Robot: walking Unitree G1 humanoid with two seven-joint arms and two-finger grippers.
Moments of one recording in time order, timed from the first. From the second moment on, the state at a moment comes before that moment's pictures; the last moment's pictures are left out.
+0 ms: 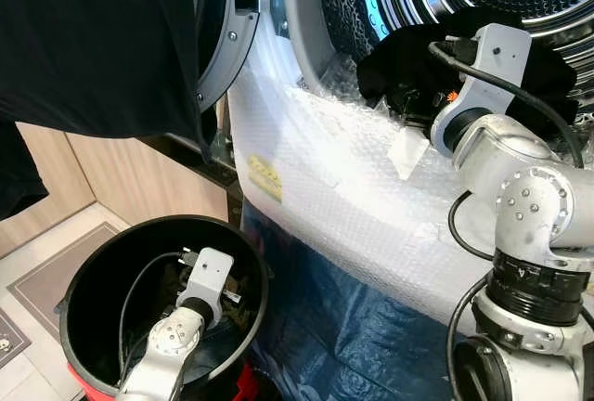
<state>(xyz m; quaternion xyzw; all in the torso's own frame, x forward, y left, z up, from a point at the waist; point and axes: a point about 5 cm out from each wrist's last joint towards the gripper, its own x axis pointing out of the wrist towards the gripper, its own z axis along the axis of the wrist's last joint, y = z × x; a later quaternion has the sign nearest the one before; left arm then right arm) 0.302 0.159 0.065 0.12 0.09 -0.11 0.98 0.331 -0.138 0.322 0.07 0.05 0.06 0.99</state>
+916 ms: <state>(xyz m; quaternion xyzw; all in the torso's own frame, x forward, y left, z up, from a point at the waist) 0.302 0.161 0.065 0.12 0.09 -0.11 0.98 0.254 -0.198 0.343 0.01 -0.02 0.15 0.99</state>
